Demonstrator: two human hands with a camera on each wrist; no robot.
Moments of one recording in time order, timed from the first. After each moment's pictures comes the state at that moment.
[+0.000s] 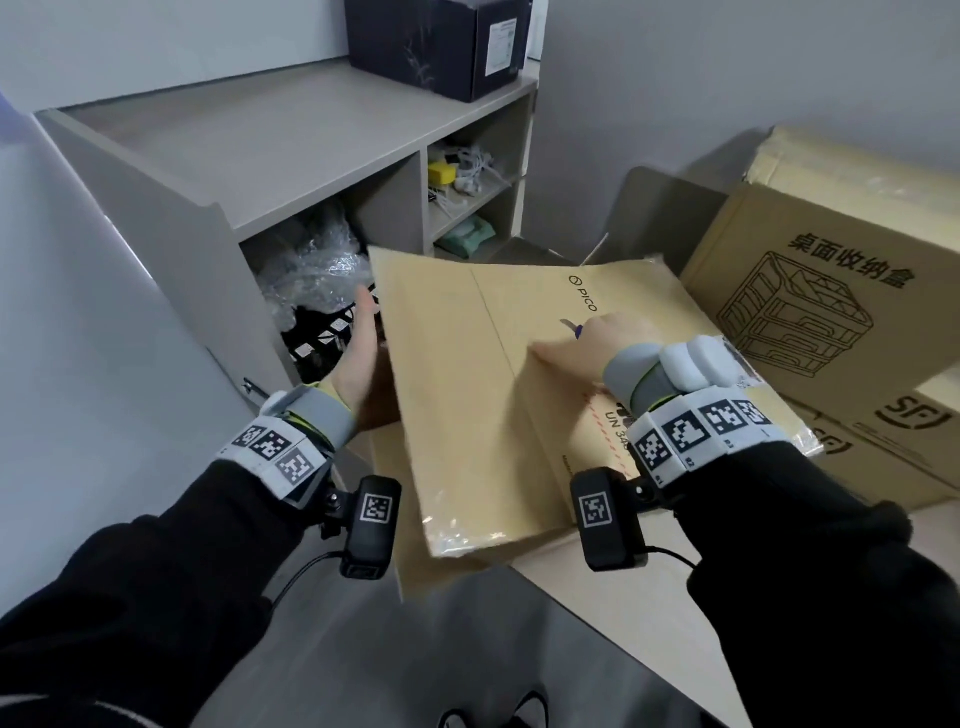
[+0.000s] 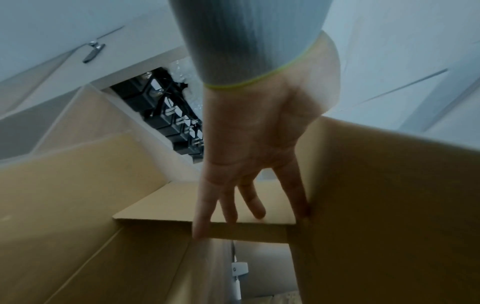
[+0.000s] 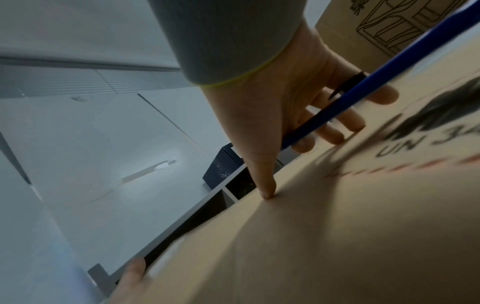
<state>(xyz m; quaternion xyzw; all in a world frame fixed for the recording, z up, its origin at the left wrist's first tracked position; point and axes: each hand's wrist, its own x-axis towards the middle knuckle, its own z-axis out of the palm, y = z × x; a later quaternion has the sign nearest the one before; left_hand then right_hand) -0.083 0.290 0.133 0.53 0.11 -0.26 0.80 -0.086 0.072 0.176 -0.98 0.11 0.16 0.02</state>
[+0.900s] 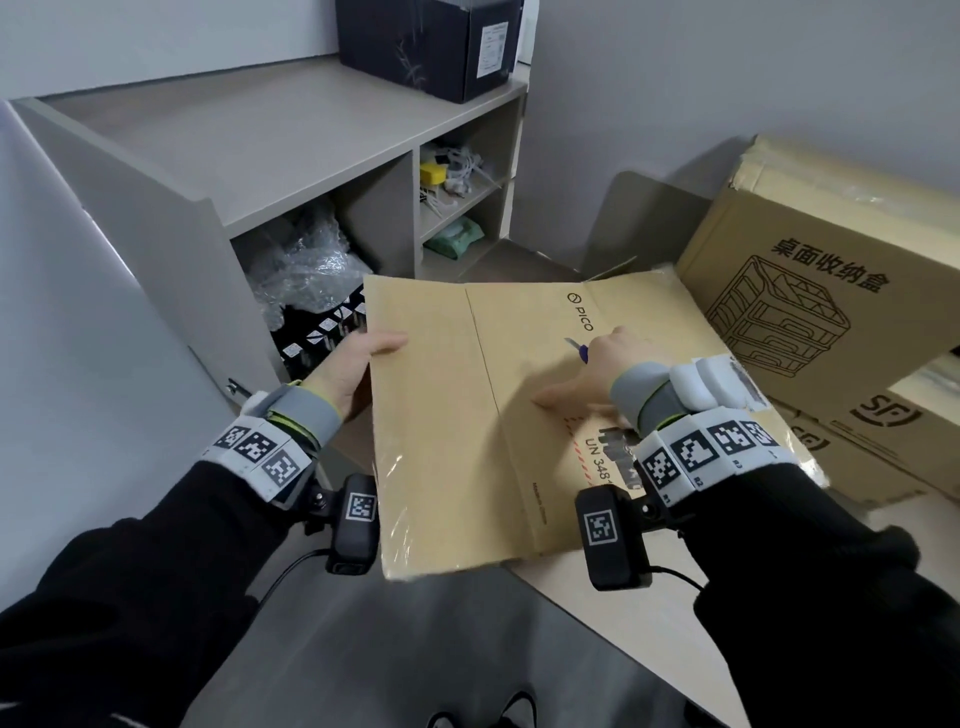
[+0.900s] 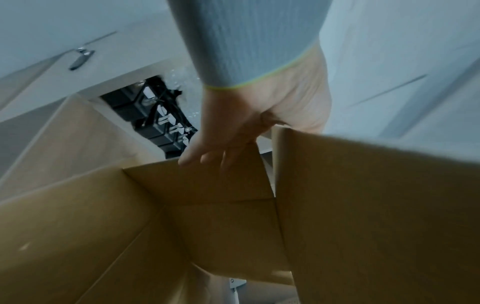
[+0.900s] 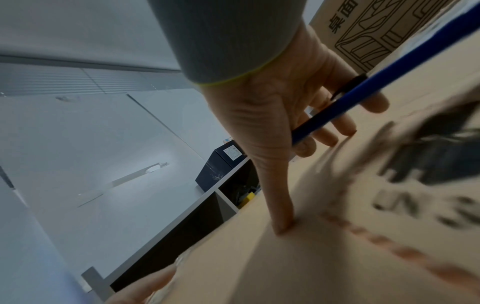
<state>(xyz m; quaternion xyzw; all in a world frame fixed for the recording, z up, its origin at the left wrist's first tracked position) -0.055 0.309 0.098 0.62 0.09 -0.16 0.76 -0.098 0.062 0.163 -0.98 0.13 0.18 -0.03</state>
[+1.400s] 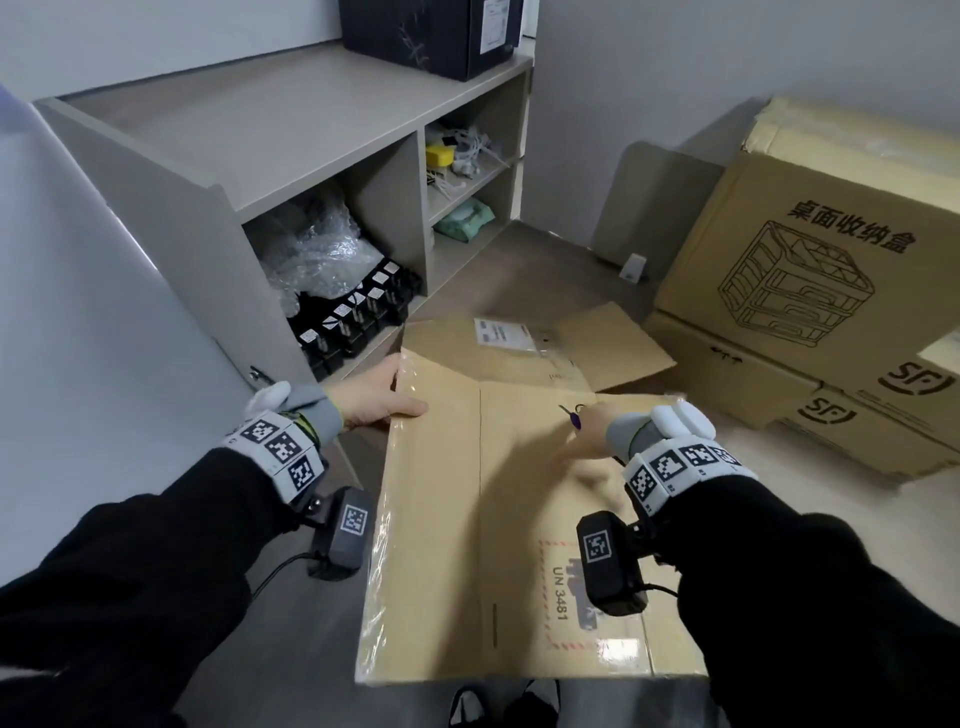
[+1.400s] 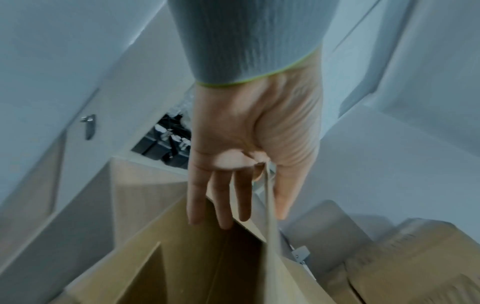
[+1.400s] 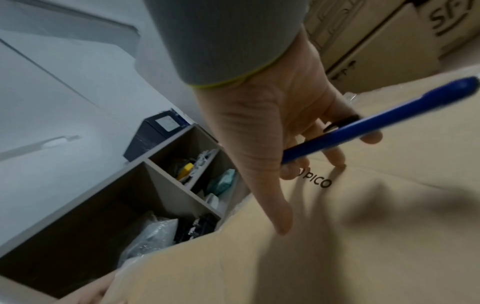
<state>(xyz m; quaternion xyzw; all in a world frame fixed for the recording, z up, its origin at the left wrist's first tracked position) -0.068 0.328 0.057 0.82 -0.06 -0.30 0.49 -0.131 0.059 0.081 -0.93 0.09 0.36 0.03</state>
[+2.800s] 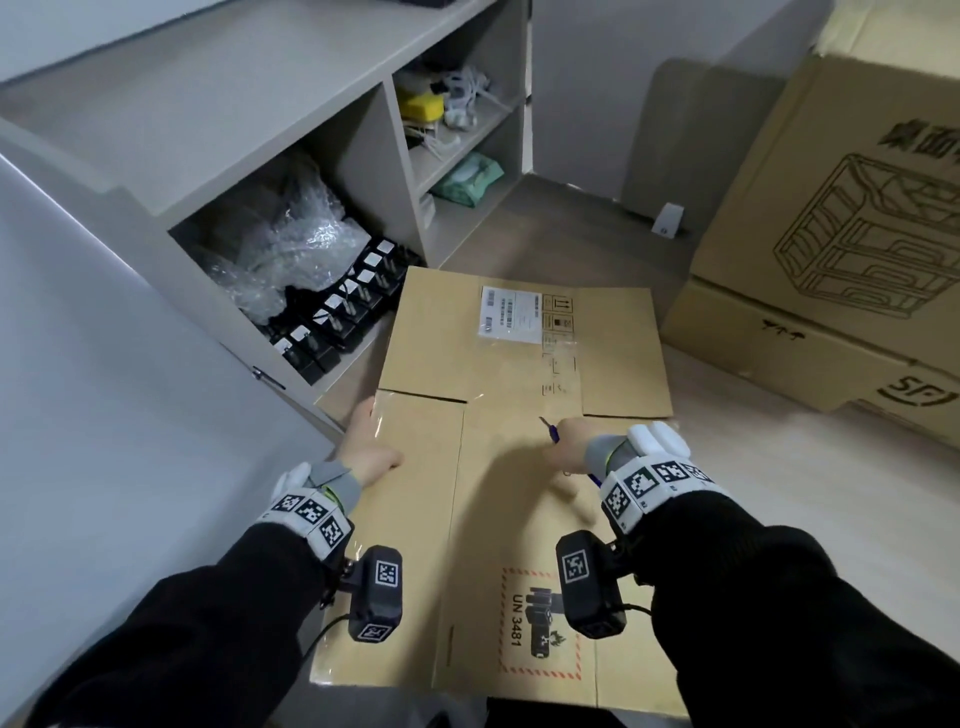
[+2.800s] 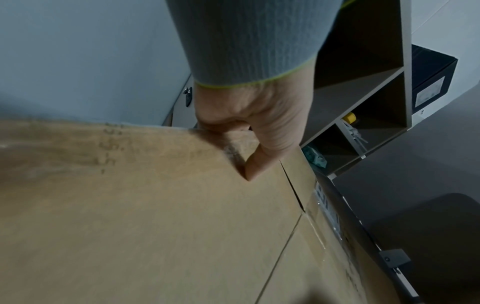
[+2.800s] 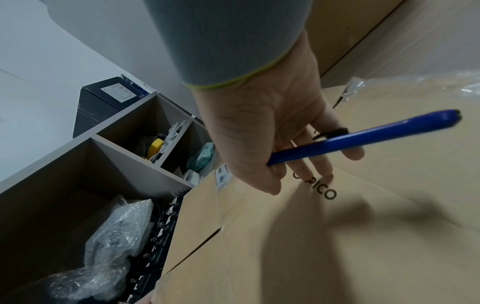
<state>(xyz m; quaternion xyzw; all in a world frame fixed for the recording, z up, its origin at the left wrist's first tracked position) -0.073 0.328 -0.060 0.88 0.16 -0.19 0.40 -0.098 0.064 0.003 -0.91 0.08 0.40 0.11</state>
